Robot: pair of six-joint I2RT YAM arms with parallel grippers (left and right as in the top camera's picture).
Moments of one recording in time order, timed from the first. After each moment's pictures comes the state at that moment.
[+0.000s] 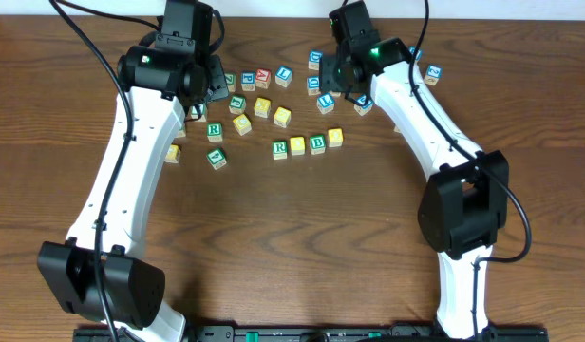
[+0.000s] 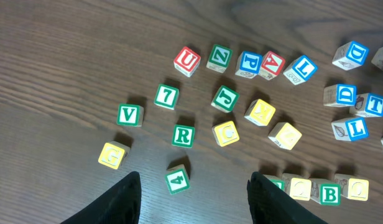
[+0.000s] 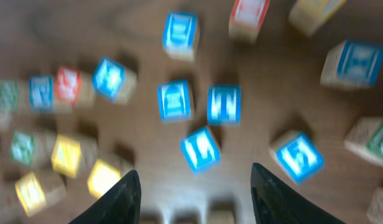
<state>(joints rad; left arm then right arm) -0.20 1.75 1.76 -1.07 -0.17 -0.41 0.39 2.20 1.99 -0.78 0.04 0.41</state>
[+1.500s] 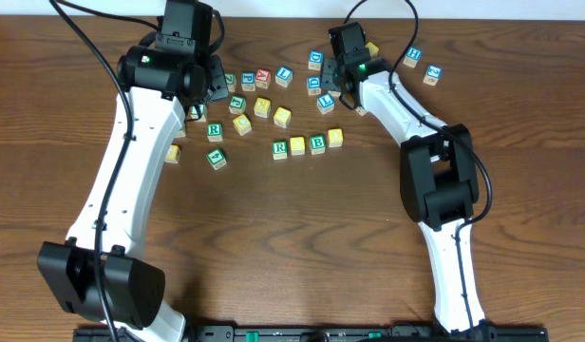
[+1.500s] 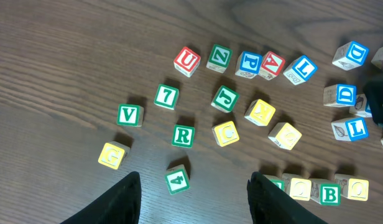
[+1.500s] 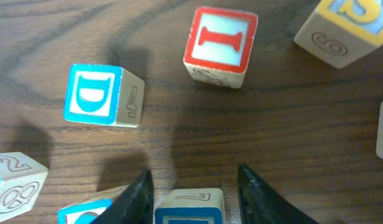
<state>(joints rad) -0.20 1.75 1.76 -1.07 -0.17 -0.41 0.35 2.45 1.99 -0.48 0.10 0.45</state>
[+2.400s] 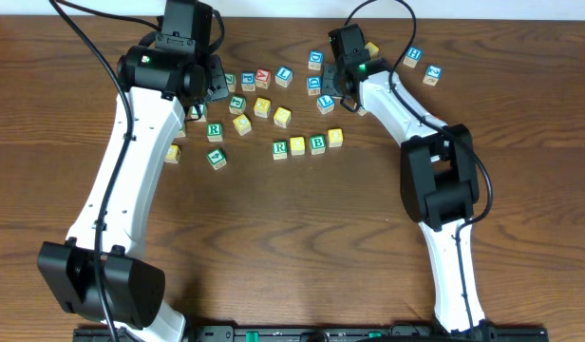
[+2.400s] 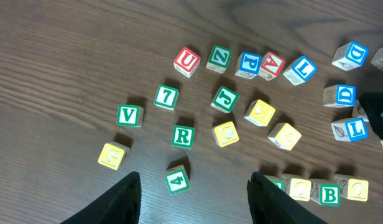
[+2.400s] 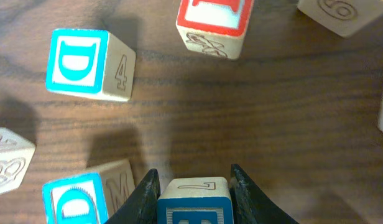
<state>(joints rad) -0.20 1.75 1.76 -1.06 -0.17 -0.41 0.35 2.45 1.99 -0.54 0.07 0.44</state>
